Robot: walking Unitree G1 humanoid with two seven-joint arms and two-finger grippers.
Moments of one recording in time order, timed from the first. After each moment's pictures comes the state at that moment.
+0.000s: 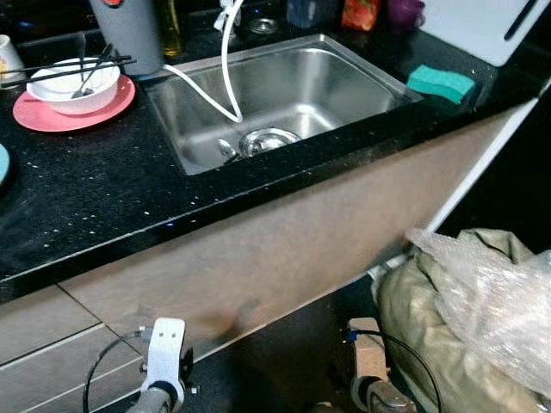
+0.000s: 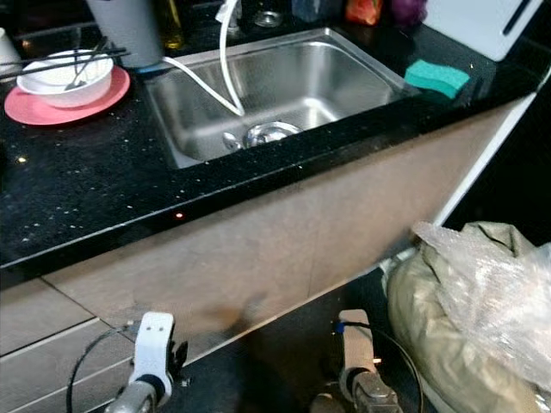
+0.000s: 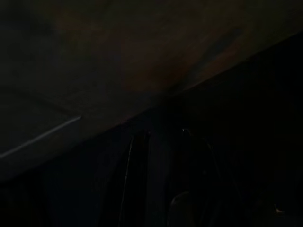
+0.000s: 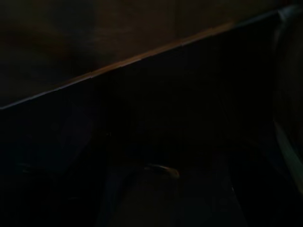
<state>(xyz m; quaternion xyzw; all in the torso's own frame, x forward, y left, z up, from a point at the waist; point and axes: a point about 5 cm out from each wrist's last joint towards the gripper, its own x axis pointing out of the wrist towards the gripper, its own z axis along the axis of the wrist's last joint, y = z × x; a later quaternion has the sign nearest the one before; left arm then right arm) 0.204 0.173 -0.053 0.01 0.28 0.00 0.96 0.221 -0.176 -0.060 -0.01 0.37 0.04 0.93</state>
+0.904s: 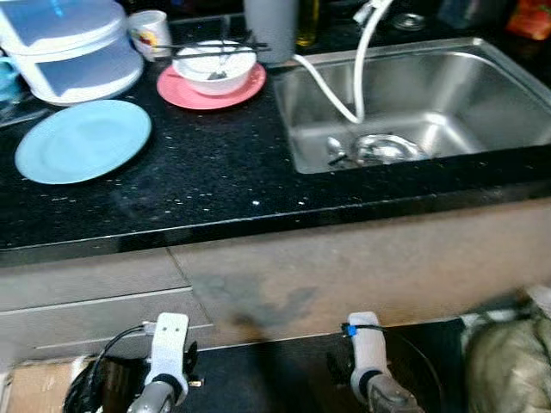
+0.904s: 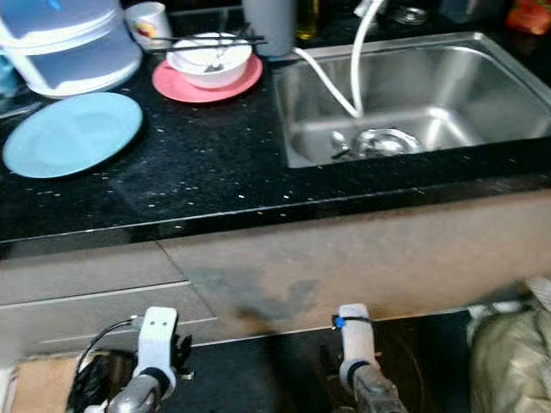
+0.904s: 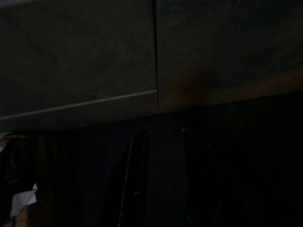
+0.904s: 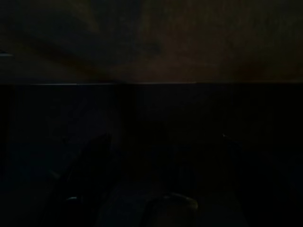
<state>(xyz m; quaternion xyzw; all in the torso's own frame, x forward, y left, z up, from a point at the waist) 0.211 0.169 -0.049 0.01 0.27 -0.01 0.96 0.220 -0.177 -0.060 -0.01 0.37 0.04 0.93</state>
